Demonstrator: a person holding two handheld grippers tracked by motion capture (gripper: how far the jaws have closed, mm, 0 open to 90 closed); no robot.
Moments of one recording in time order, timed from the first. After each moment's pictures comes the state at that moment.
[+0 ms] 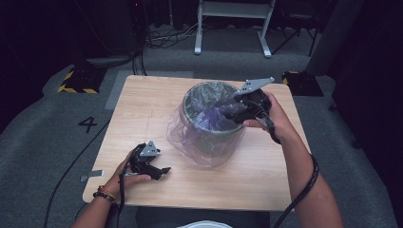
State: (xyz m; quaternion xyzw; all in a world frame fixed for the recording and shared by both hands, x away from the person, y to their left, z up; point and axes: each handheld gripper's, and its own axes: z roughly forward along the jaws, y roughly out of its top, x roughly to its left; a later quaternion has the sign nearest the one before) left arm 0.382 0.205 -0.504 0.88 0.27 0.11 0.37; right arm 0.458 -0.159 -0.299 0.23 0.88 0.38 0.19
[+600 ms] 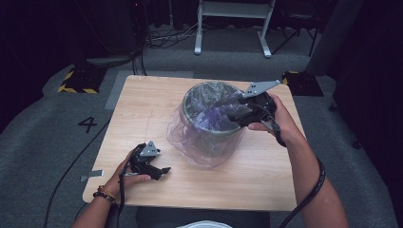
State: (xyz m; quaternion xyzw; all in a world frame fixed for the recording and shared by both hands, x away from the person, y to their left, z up) left arm 0.382 0.205 -0.504 0.88 0.27 0.11 0.37; right arm 0.447 -0.170 -0.297 0.23 0.88 0.38 0.19
